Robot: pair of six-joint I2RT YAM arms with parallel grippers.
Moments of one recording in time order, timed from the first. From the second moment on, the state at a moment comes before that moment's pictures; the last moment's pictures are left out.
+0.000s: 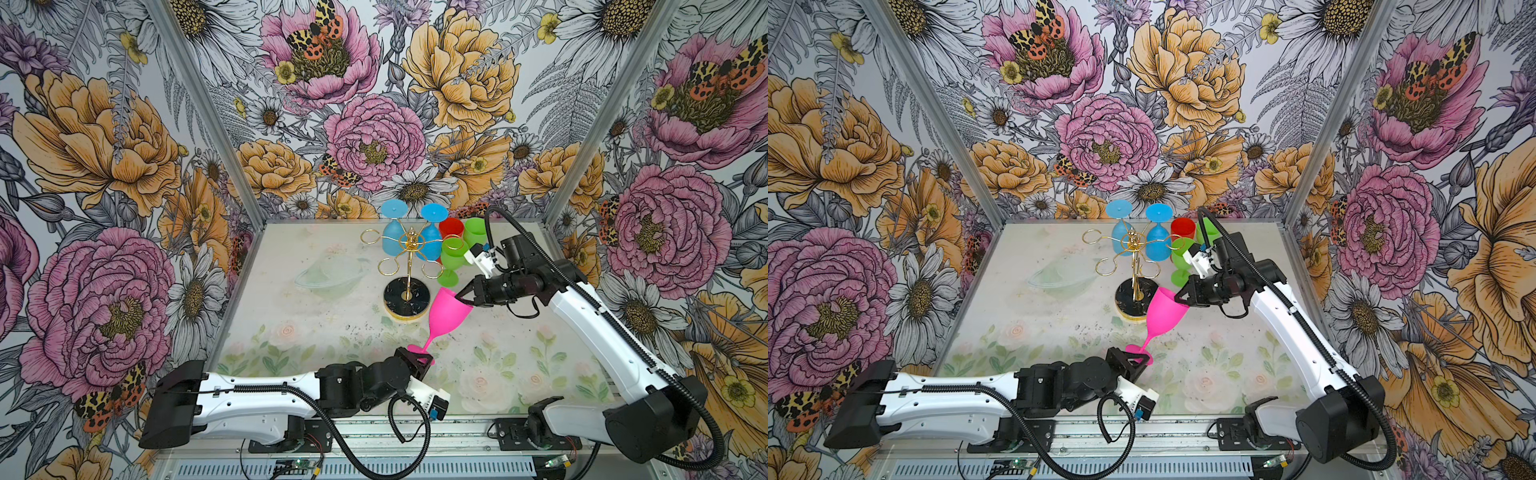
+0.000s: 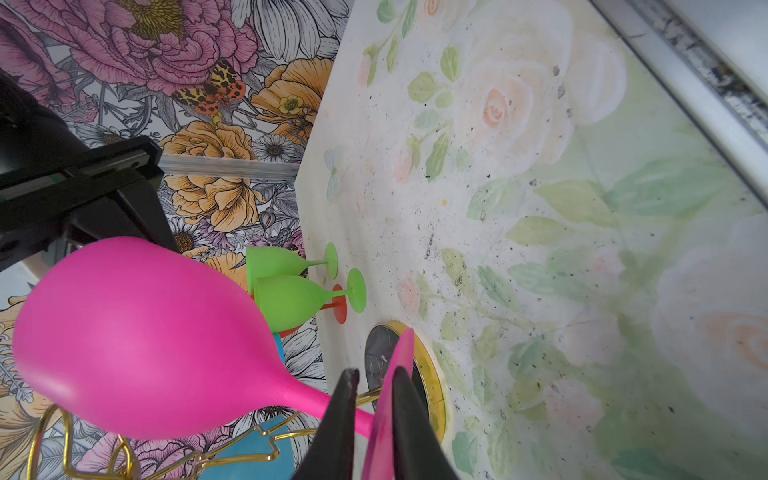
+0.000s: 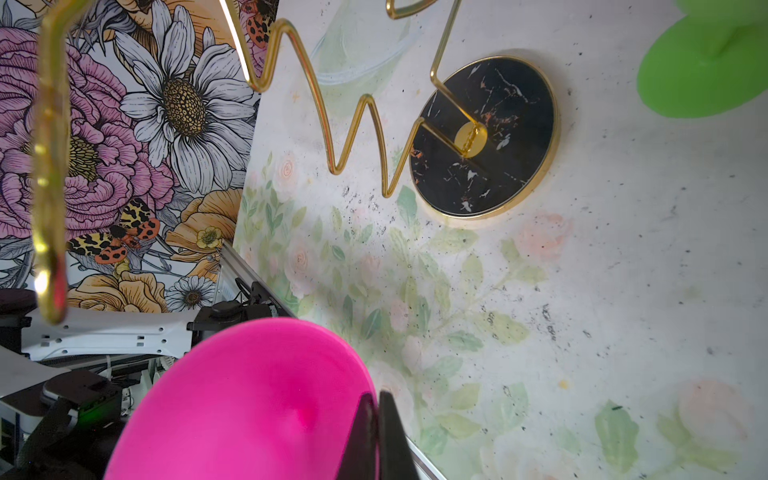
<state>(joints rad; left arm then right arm) -1.41 1.08 0.64 -0.05 -0.41 1.14 0.32 1.29 1.27 -1.01 -0.68 0.24</state>
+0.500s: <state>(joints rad) -1.41 1.00 0.63 -0.03 -0.45 0.92 0.32 1.27 1.28 -1.01 -0.44 0.24</state>
